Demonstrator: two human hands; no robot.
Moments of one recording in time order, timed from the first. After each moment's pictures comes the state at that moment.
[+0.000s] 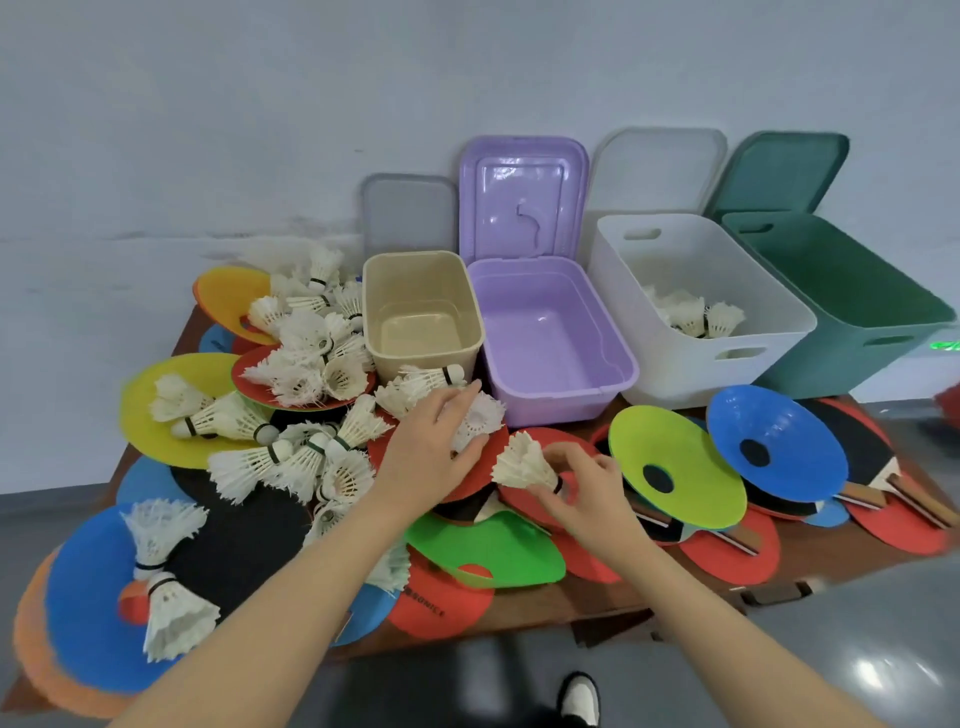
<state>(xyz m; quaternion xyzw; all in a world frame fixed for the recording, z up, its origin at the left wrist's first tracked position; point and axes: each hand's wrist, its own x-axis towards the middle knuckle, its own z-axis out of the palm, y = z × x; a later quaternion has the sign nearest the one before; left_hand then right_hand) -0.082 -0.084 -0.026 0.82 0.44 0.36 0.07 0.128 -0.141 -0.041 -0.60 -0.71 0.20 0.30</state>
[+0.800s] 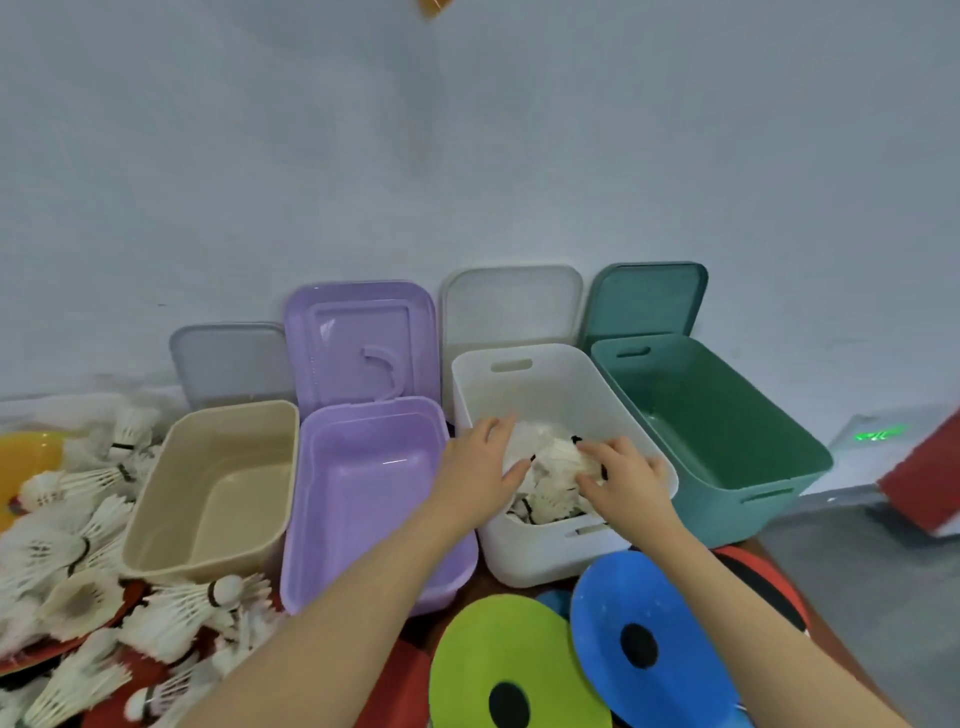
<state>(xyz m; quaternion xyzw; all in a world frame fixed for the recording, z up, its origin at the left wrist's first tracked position) 0.210 0.100 0.041 0.83 0.50 0.21 0.11 0.404 0.056 0.034 -0.72 -0.66 0.04 0.20</state>
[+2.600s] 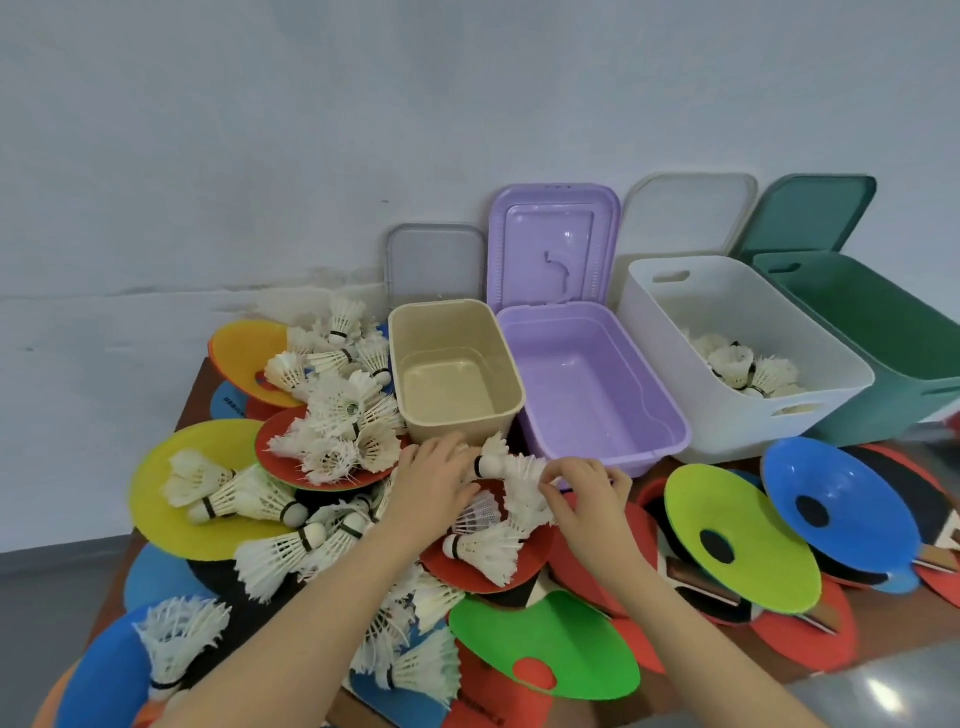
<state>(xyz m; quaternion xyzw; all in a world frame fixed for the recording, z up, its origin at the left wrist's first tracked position) -0.131 -0.004 -0.051 0.83 0.52 0.18 0.07 0.066 -0.063 -0.036 -0.65 -0.68 0.12 0.31</state>
